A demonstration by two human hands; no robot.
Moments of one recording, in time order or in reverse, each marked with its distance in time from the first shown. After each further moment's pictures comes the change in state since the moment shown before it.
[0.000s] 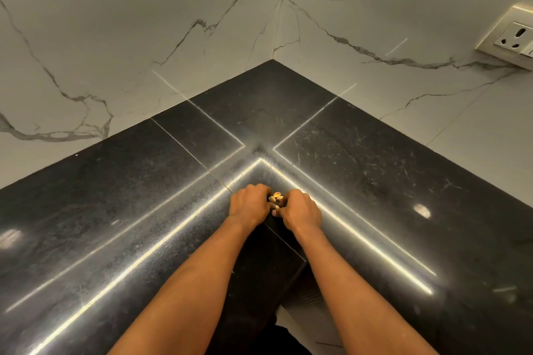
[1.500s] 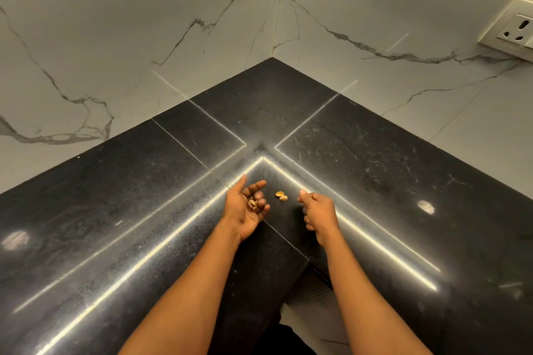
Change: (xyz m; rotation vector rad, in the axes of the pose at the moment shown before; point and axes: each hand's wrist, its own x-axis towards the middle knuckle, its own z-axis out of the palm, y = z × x) left_hand -0.015 -0.010 0.000 -1.848 -0.176 -0.572; right_hand 0.001 0.039 -0.003 0.986 -0.056 0.259
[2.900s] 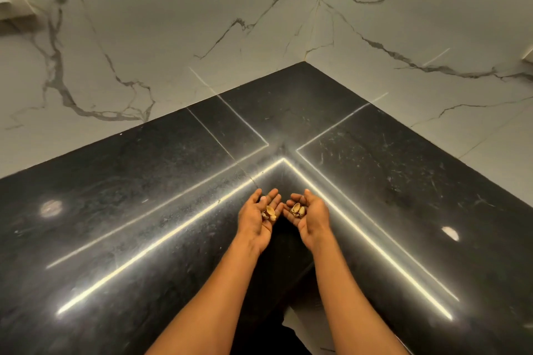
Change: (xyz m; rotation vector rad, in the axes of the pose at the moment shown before) left_hand -0.029 -0.032 -0.014 -0.376 0.087 0.150; right_hand -0.026 -0.004 0.046 0.561 -0.149 0.222
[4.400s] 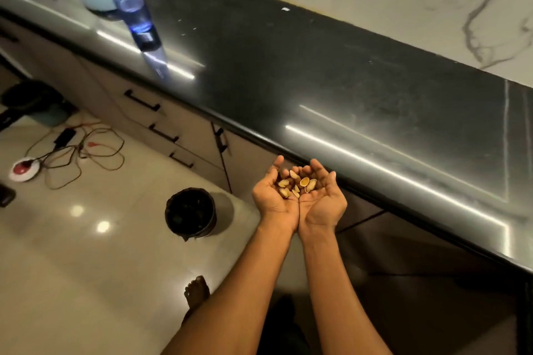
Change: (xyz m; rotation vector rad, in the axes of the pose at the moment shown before) left_hand -0.363 -0.076 -0.255 -1.056 0.411 0.907; right_hand -0.352 0.277 -0.034 -0.082 -0.810 0.482
